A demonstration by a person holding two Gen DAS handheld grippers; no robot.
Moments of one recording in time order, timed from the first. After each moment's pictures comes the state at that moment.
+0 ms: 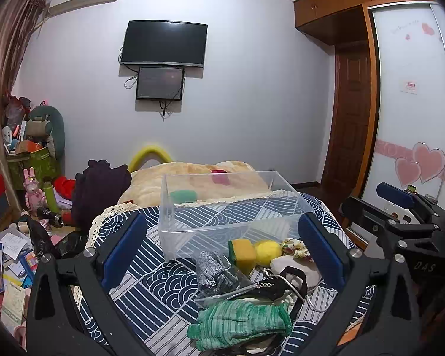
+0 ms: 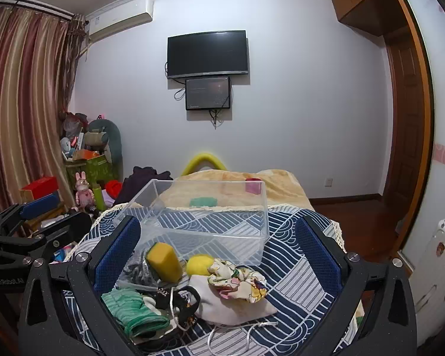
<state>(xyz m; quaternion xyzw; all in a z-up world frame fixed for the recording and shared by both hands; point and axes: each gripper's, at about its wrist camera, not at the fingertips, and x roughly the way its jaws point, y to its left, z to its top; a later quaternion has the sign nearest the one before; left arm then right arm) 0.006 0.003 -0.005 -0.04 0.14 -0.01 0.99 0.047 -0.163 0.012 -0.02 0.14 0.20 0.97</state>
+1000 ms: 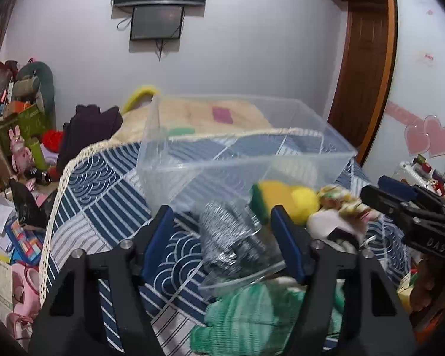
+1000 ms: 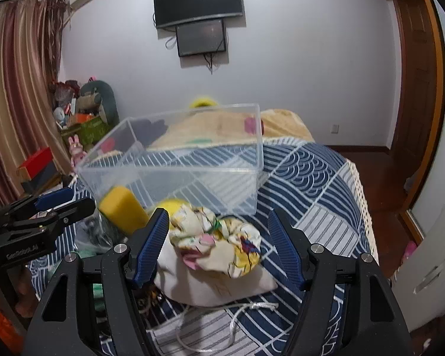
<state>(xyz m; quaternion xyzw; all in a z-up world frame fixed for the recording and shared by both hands) 0.084 0.020 -0.082 -0.05 0.29 -0.02 0.96 0.102 -0.180 -0.046 -0.01 0.27 0.21 0.94</state>
